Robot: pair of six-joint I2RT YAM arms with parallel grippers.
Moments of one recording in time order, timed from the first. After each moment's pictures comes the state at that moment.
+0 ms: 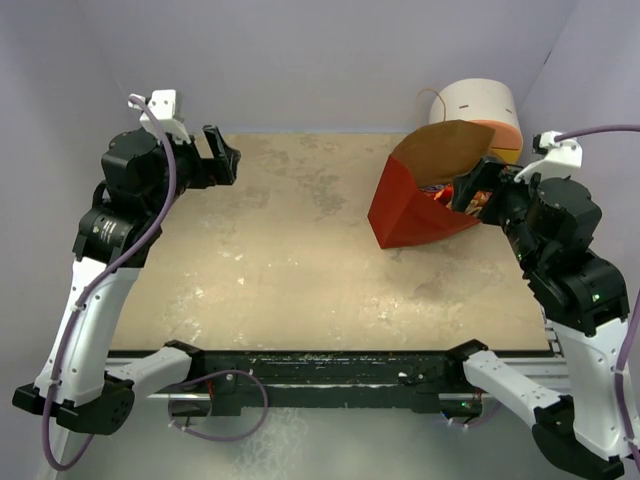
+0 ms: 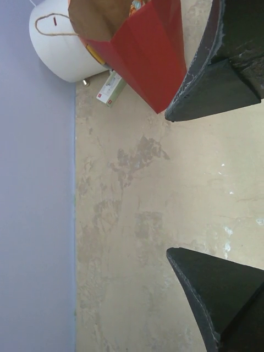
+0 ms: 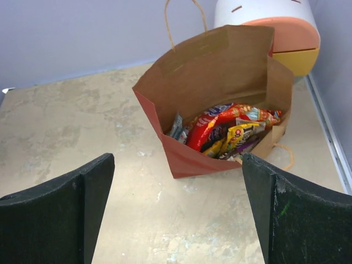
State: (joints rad) left arm -0.33 1.09 1.57 -0.68 -0.07 -0.26; right arm 0.37 0.90 1.58 -0.89 0.37 0.30
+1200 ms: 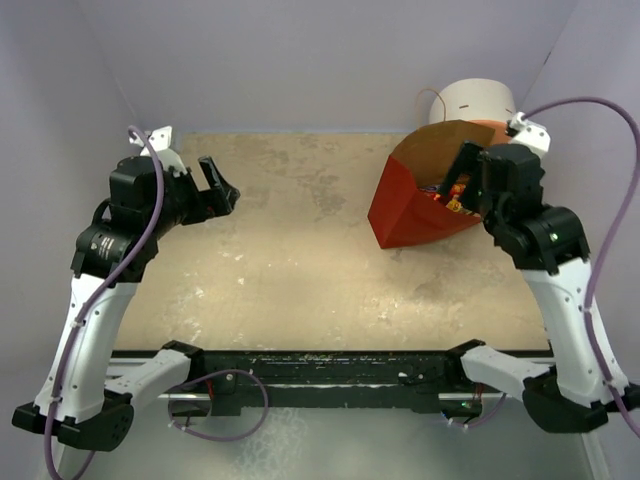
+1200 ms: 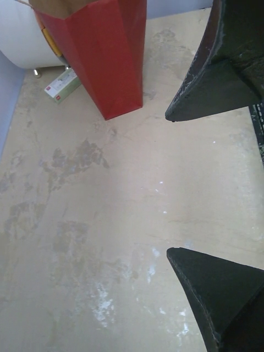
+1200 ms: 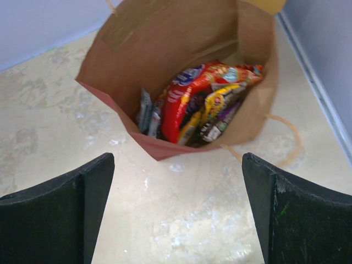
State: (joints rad) left arm -0.27 1.00 1.43 -0.86 0.00 -0.45; right arm 0.37 1.08 1.63 -1.08 0.55 0.50
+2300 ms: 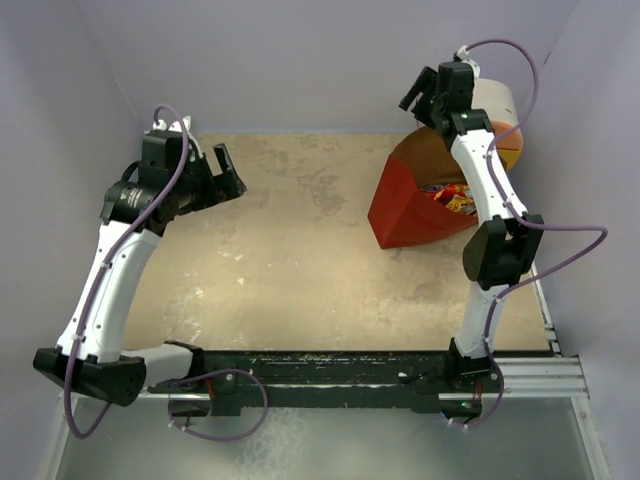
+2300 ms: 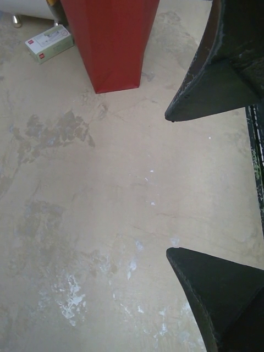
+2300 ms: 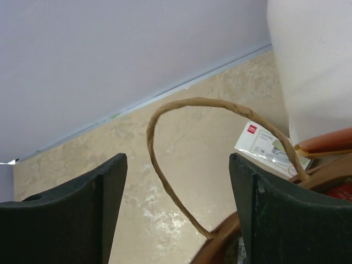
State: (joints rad) left arm -0.24 1.21 1.52 -0.96 -0.01 -0.52; right arm 0.13 1.99 2.07 -0.53 0.15 0.58
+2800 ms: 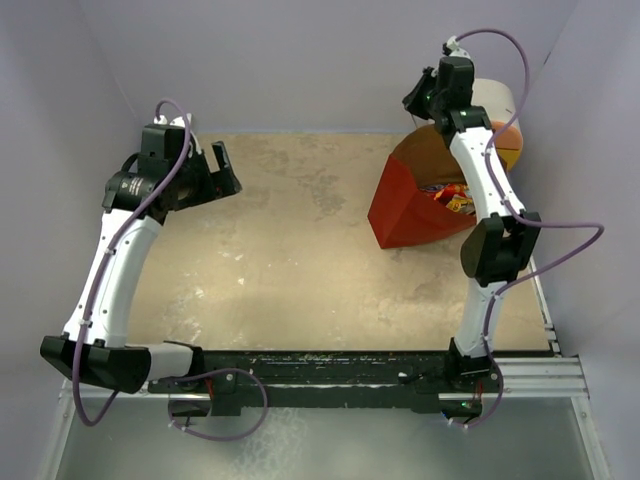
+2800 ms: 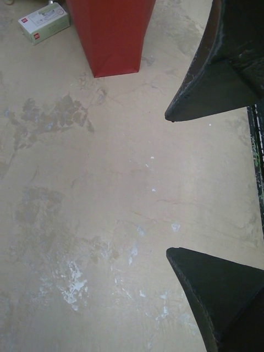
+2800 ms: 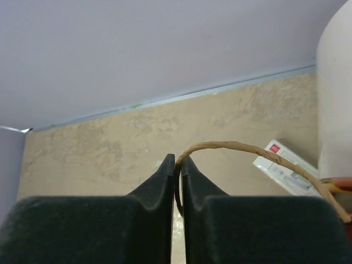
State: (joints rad) left arm -0.19 1.30 1.56 -0.99 0.02 -0.44; right arm 0.14 2.03 2.13 -0.46 0.00 0.48
